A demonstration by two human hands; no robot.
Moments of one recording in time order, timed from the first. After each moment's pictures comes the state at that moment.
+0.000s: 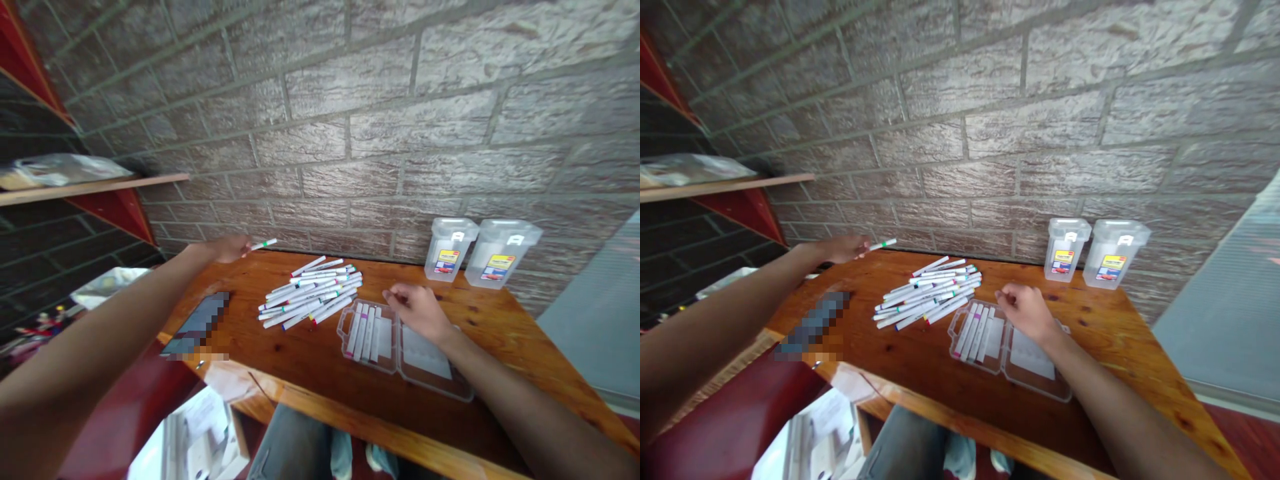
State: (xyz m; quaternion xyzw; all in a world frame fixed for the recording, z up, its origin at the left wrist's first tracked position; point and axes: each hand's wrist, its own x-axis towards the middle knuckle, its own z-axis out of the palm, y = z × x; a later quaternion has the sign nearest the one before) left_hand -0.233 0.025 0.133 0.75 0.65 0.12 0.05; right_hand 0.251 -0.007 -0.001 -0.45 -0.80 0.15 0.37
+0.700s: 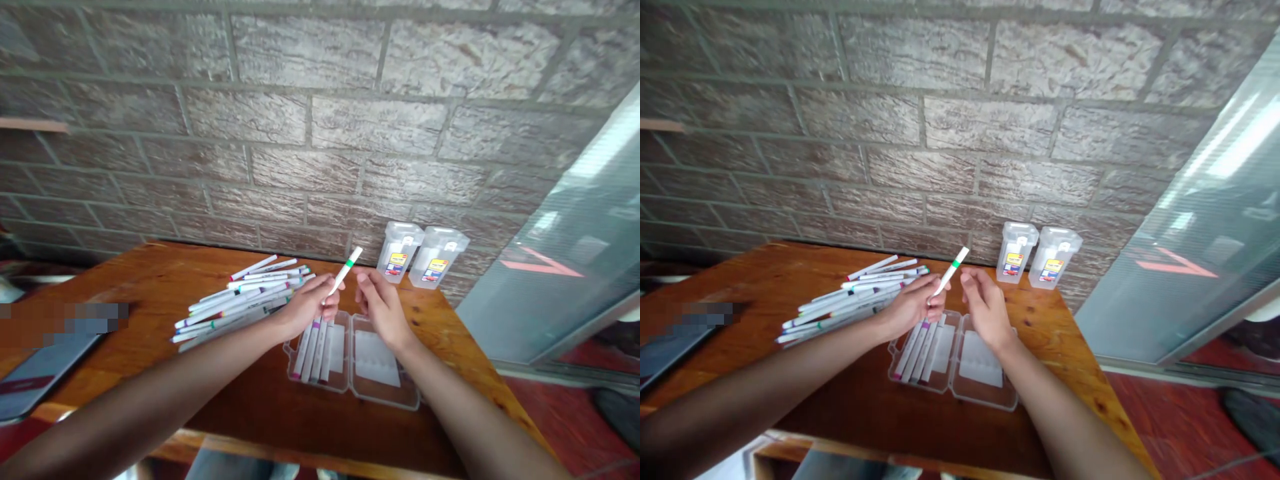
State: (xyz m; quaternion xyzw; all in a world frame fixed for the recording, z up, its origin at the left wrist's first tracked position) left_hand 0.068 -0.004 0.008 0.53 0.24 0.44 0.68; right_hand 0.251 -0.016 0.012 -0.46 -0.67 0.28 0.52
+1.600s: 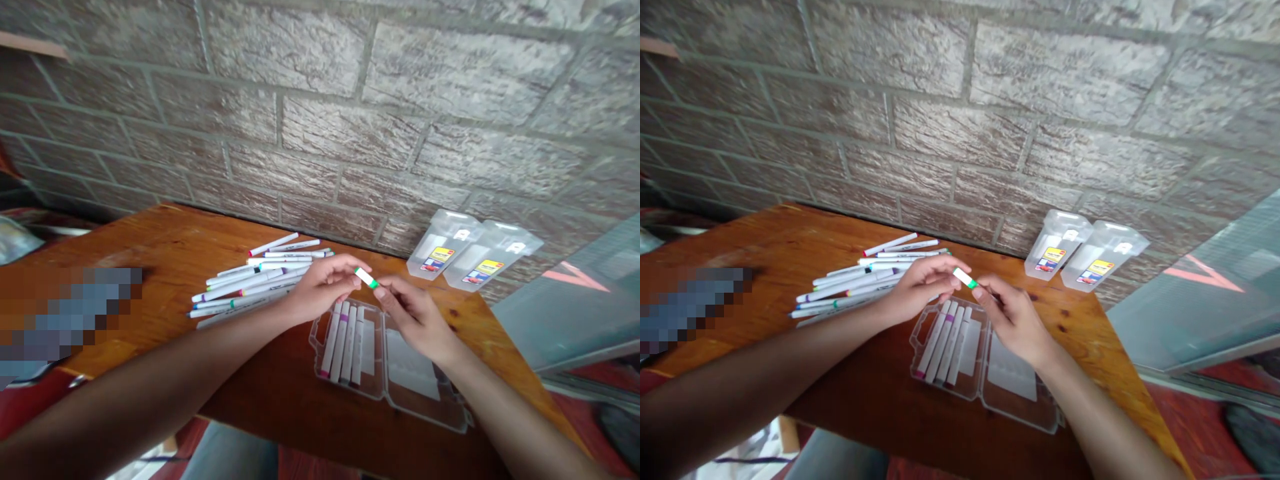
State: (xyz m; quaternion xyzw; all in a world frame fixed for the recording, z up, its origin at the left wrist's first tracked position) left_hand 0.031 0.005 0.005 0.63 0.21 0.50 0.55; right_hand 0.252 -0.020 0.016 -0.37 -0.81 0.27 0.37
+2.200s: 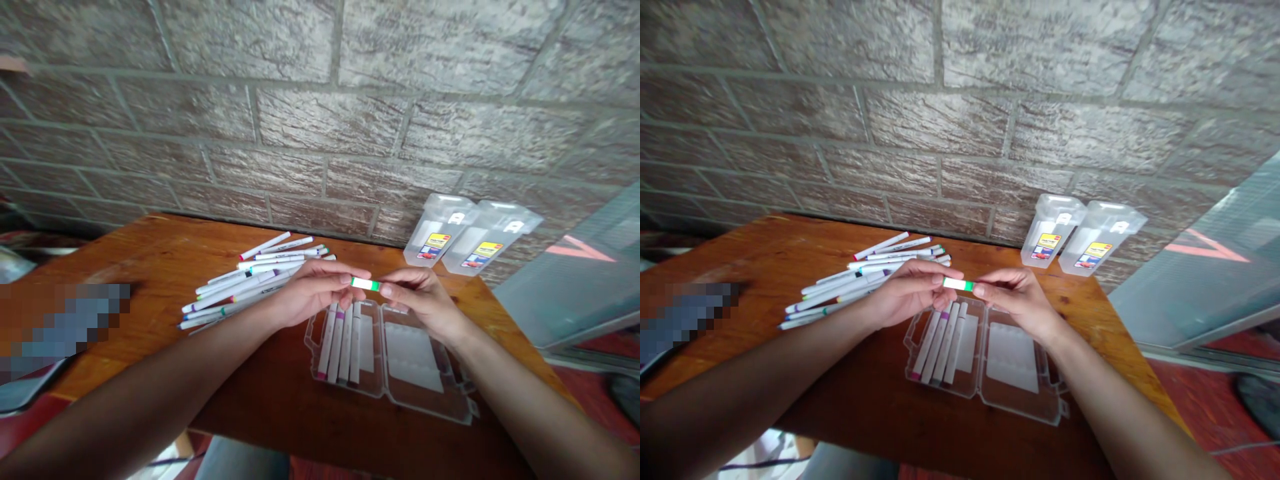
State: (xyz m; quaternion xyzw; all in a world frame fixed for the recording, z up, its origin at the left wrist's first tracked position) left_hand 0.024 0.002 0.009 0.49 0.12 0.42 0.75; right_hand 0.263 -0.003 0.010 -0.37 -0.60 0.52 0.48
